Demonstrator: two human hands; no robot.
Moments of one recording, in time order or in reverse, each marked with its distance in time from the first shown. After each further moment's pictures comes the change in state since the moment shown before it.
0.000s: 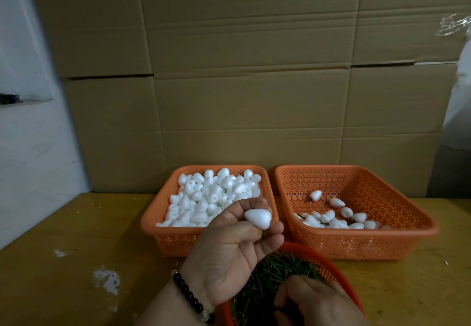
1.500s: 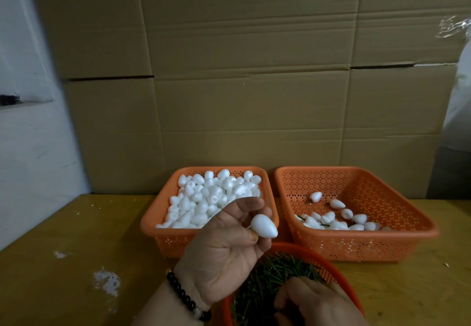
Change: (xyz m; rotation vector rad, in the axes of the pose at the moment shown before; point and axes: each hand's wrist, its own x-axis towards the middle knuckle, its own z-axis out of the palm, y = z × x) left_hand 0.002 0.002 -0.014 -0.067 -0.164 0.032; right_hand 0.000 0.003 -0.001 0.020 -0.013 0.011
